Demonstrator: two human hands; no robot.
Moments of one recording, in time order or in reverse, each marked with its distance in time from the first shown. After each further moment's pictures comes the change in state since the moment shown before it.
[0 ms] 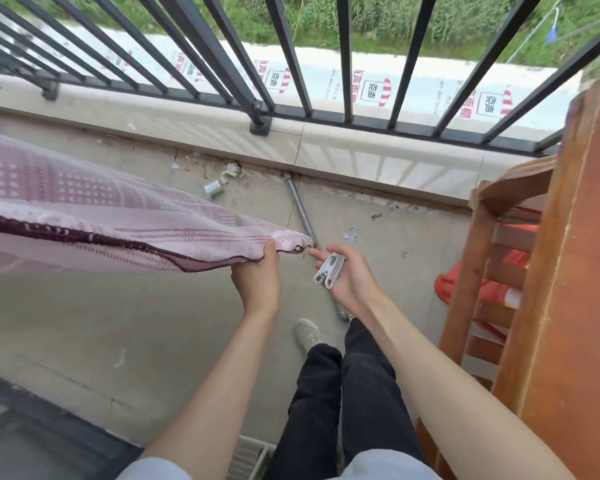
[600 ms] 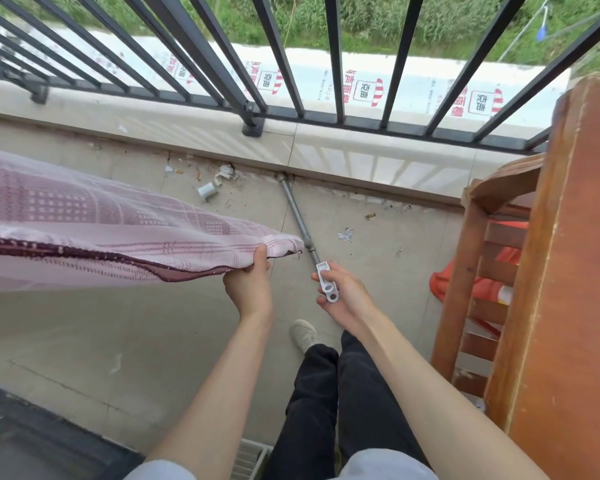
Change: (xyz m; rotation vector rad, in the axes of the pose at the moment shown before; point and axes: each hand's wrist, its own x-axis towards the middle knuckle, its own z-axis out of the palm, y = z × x) left_hand -0.007 0.001 0.003 -0.203 0.087 -0.122; right_hand -0.007 0.020 -0.022 -0.096 0.019 0.021
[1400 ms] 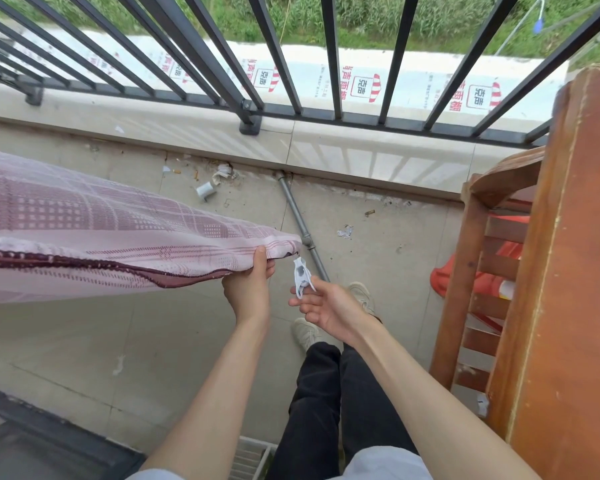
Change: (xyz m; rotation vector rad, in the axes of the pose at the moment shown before) left_hand 0.007 -0.007 -0.008 0.061 -0.101 0.017; right_hand -0.007 0.013 0.008 -0.111 -0.152 0.197
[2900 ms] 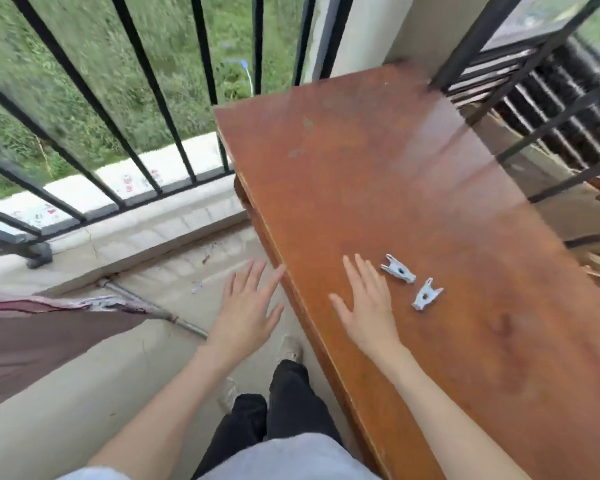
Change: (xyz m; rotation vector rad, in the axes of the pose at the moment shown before) left_hand -0.201 -0.036 0.008 1.105 -1.052 1.591; right_hand -0.274 0.166 -0.123 -1.013 1.419 -0.638
